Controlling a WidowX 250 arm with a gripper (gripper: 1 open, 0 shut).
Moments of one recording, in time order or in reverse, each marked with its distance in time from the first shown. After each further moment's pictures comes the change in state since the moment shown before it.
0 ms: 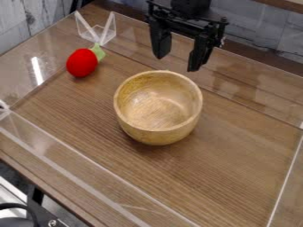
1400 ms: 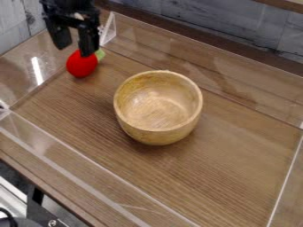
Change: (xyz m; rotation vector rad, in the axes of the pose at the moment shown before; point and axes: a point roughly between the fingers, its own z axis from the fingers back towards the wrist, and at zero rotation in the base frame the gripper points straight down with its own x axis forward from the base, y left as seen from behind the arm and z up) arm -0.024 0.157 -0.030 -0.027 -0.036 0.076
